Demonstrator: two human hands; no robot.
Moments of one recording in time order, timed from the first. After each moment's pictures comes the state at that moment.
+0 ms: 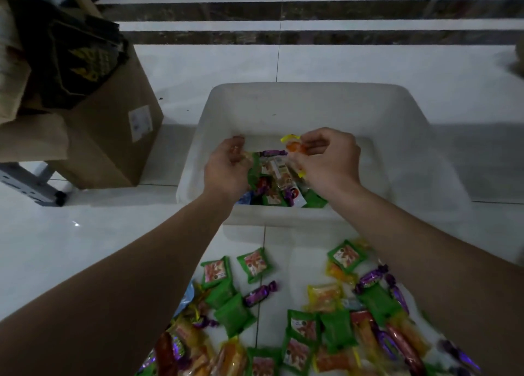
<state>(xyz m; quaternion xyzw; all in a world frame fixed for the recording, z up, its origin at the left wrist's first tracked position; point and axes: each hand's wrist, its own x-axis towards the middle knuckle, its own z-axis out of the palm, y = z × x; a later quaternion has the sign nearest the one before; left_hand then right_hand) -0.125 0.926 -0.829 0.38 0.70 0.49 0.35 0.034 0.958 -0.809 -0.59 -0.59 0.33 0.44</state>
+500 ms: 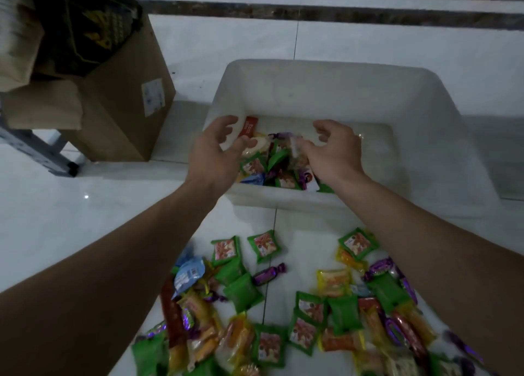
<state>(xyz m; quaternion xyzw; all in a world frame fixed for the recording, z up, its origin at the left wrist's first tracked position) -0.152 0.892 -0.812 0.44 0.72 0.46 0.28 0.019 0.966 -0.833 -0.62 -0.64 0.31 0.33</state>
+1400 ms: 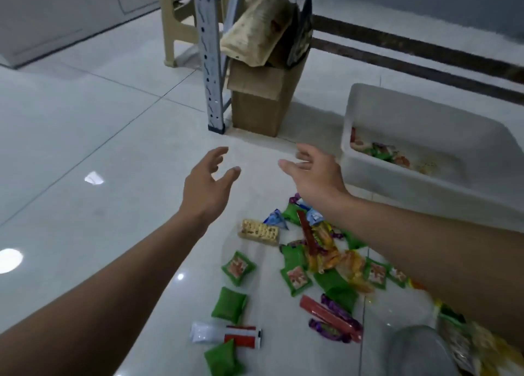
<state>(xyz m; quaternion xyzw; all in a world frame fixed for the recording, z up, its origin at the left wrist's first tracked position) -0.363 0.572 -0.791 0.33 0.75 0.51 0.25 -0.210 0.676 -0.767 -0.50 -0.71 0.42 0.26</state>
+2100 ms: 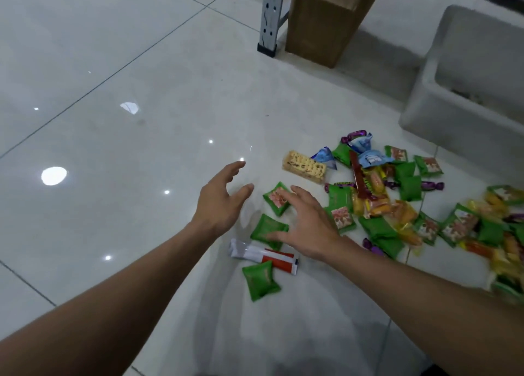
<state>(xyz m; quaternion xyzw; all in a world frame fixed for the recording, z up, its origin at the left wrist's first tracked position) -0.357 0.444 -0.917 0.30 0.79 0.44 0.30 -0.195 0.547 -0.924 -0.39 -0.86 0.33 -0.08</state>
